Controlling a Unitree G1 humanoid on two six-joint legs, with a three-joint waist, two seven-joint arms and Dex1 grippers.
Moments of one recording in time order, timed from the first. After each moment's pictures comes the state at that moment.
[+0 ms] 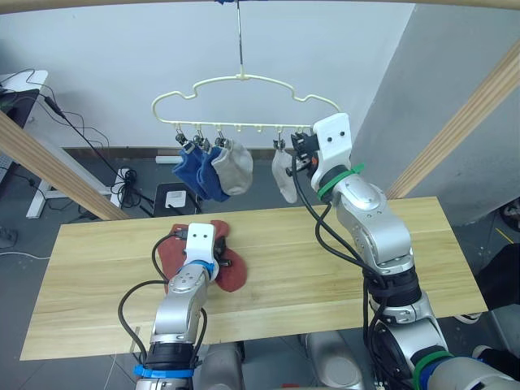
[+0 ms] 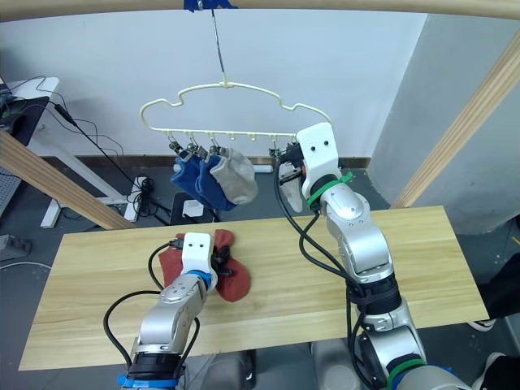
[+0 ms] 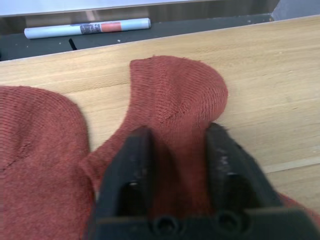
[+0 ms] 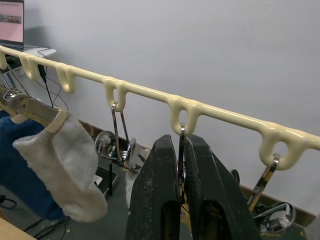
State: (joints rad) left arm -0.14 0.11 0.06 0.01 -0.09 0.51 -0.08; right arm -0.66 -0.06 0.13 -0.19 0.04 0.60 0.18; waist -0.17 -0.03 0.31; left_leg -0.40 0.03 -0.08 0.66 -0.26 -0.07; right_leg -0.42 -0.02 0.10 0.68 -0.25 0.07
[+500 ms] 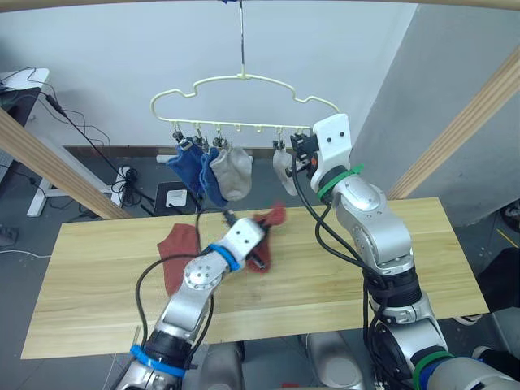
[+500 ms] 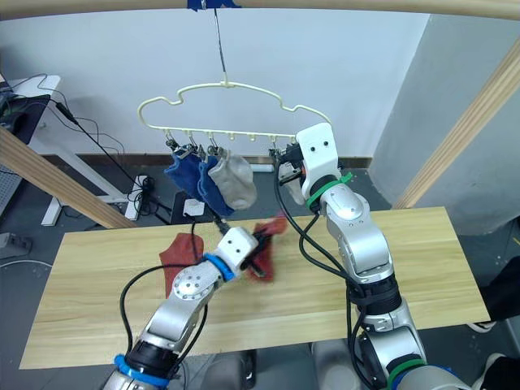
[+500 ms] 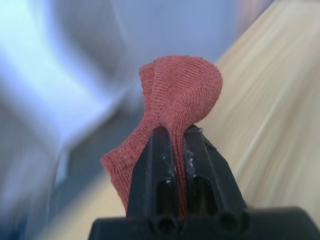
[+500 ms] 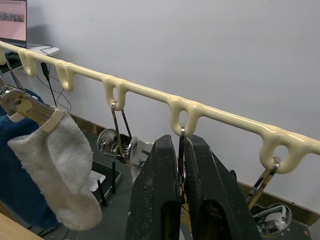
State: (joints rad) left arm -0.25 0.28 -0.29 0.00 0.02 -0.08 -0.51; right arm -0.66 -0.07 0.13 -0.20 0.05 0.62 0.18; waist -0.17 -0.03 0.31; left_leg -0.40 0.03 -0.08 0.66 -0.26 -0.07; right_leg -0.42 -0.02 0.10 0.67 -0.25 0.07
